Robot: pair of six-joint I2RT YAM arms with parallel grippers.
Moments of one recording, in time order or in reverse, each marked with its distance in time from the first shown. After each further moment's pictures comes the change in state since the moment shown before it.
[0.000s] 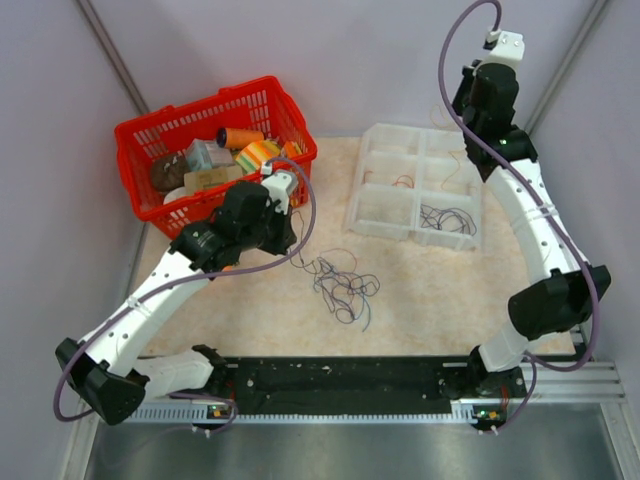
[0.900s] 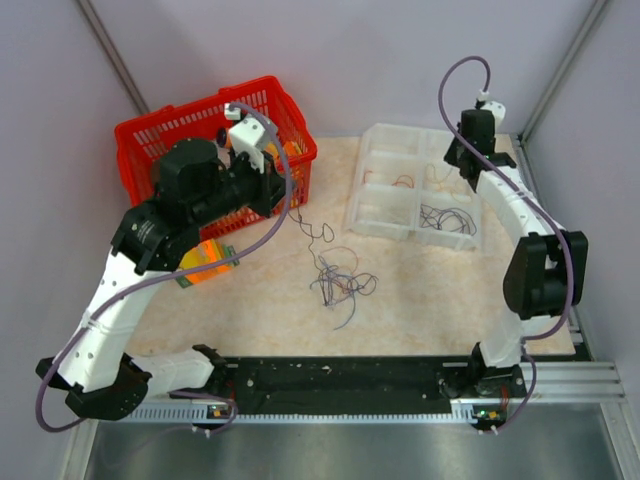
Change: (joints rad) left arm 0.002 0.037 0.488 -0.061 0.109 0.148; right arm -0.131 0.101 -0.290 -0.004 -0.119 0.229
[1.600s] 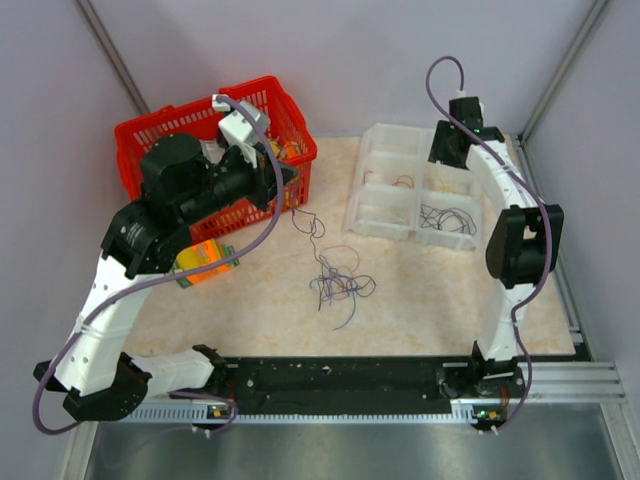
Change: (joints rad) left arm 0.000 -0.002 0.088 0.061 0.071 0.040; right arm -0.005 0.293 0.314 -0.335 -0.083 -0.077
